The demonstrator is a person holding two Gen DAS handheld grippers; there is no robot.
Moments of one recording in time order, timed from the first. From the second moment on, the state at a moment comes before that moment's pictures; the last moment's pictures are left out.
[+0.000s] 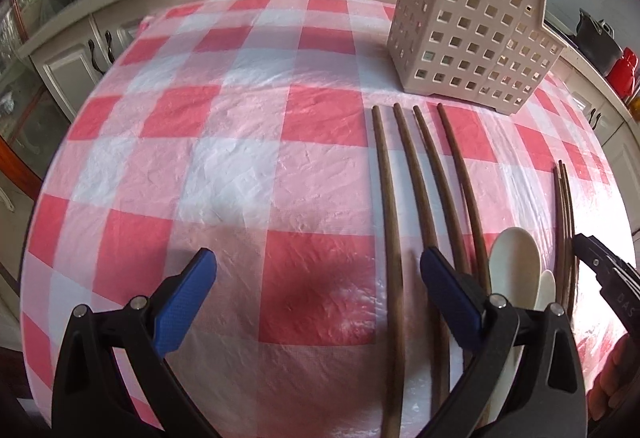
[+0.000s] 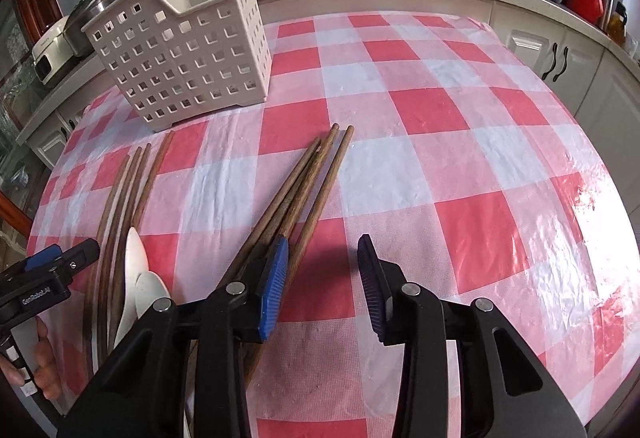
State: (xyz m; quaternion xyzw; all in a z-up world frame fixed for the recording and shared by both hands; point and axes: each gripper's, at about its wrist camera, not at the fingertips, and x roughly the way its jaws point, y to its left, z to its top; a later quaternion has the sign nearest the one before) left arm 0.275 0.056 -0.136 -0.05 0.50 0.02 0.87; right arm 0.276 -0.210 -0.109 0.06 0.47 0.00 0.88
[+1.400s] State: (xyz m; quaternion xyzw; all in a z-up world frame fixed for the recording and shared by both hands) left arm 0.279 0.030 -0.103 -0.06 0.46 -0.04 0.89; right arm 0.269 -0.244 -0.094 0.10 0.42 0.08 0.90
